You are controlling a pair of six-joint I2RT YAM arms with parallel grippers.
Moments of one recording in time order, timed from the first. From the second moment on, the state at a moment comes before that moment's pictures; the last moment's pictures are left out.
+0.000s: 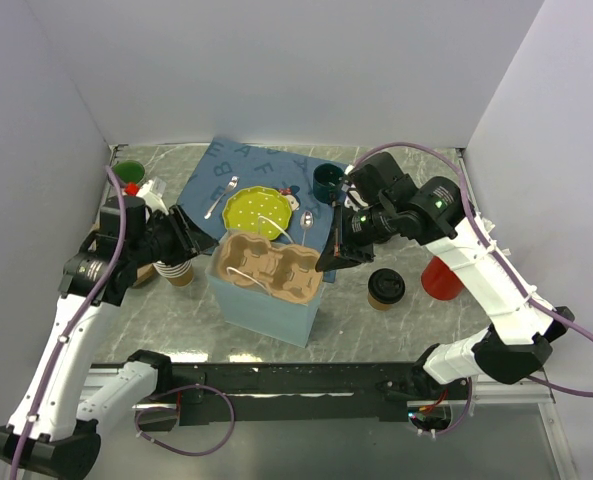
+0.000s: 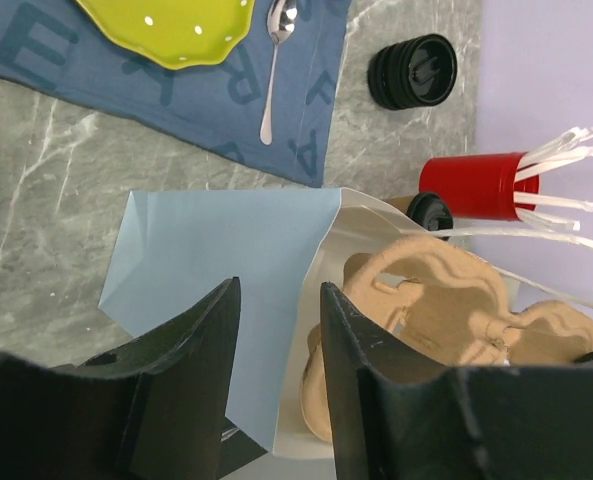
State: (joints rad) left arm -0.23 0.87 1.13 -0.84 0.32 -0.69; right arm 0.74 1.39 1.81 -1.38 -0.34 0.85
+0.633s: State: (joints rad) left arm -0.23 0.84 1.10 -0.81 0.38 -0.68; right arm 0.74 1.38 1.79 -1.38 -0.40 0.88
